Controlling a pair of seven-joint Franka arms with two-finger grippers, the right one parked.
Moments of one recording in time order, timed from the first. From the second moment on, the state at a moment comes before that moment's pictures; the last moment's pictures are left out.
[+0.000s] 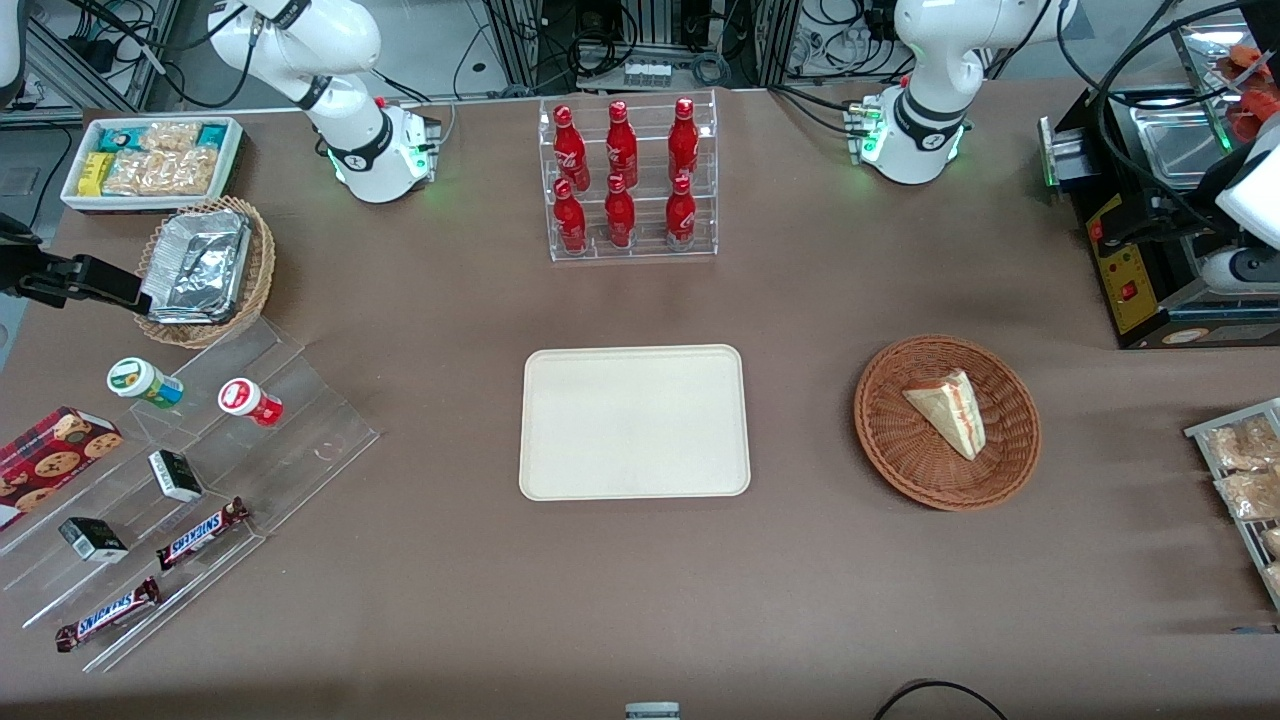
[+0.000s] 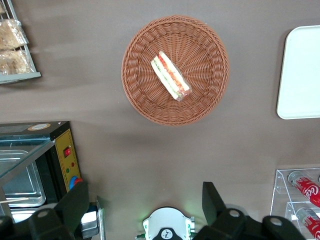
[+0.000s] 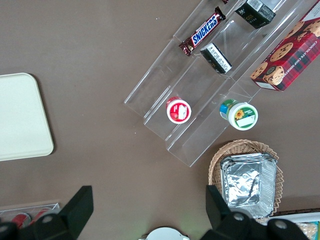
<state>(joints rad) 0.00 0.01 -0.01 -1.50 0.03 1.34 0.03</state>
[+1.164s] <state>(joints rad) -0.05 0.03 -0.02 -2.03 0.06 1.97 -0.47</state>
